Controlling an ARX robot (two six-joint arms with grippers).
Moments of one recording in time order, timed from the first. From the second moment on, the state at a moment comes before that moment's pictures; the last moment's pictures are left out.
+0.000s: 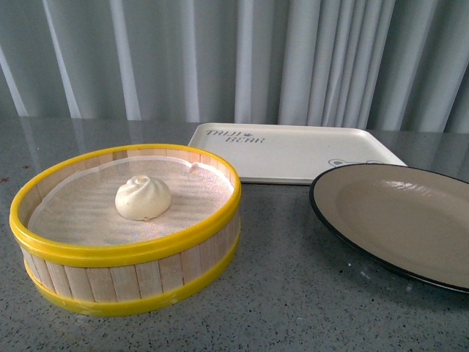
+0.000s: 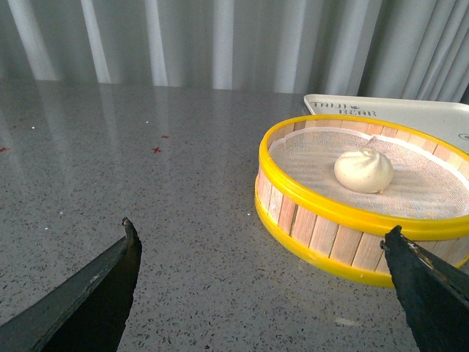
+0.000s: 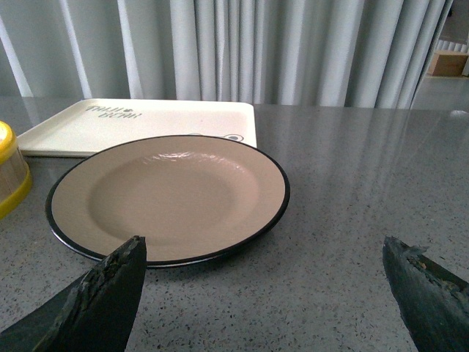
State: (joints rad) left arm 0.00 0.00 0.03 0.00 0.00 0.00; right arm 0.00 0.00 0.01 0.00 0.00 -0.01
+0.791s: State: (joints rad) left arm 0.00 0.00 0.03 0.00 0.00 0.00; right arm 0.00 0.00 0.01 0.00 0.00 -0.01
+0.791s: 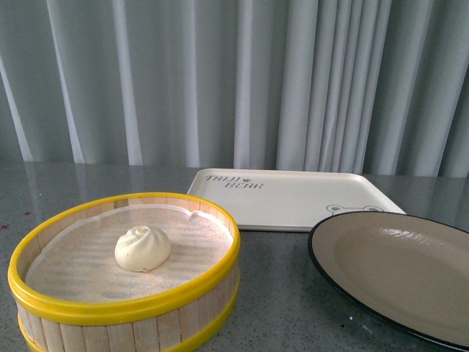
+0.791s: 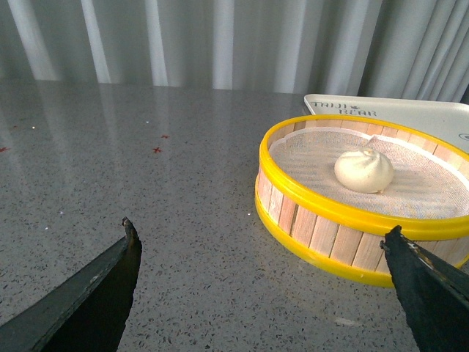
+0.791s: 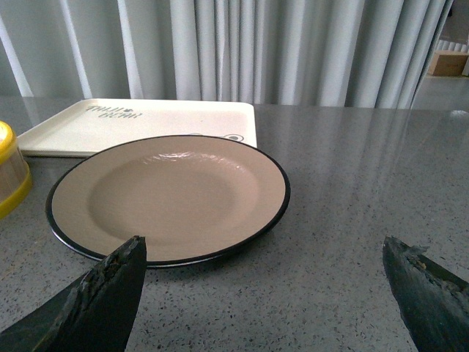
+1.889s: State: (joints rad) left arm -0.42 1.31 0.97 -0.27 -0.09 -0.21; right arm 0.00 0.00 0.01 0.00 0.00 -0.01
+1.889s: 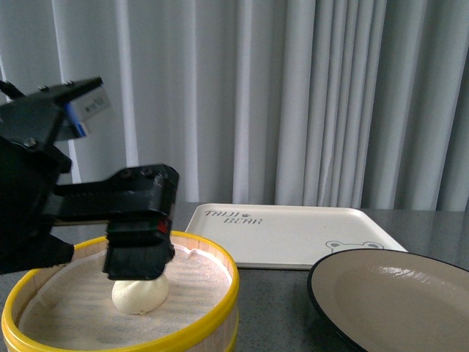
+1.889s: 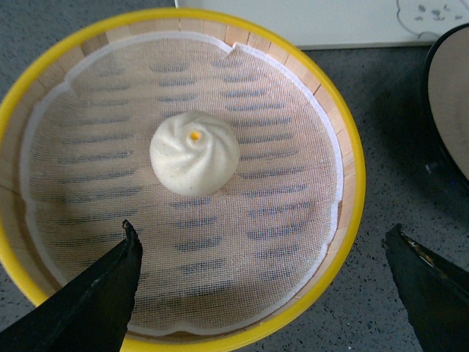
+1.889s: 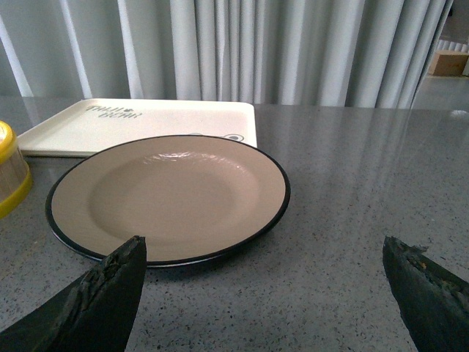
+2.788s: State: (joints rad) left arm -0.42 1.62 1.16 -0.16 -0.23 -0.15; right arm 0.00 0.00 0.01 0.00 0.00 -0.01
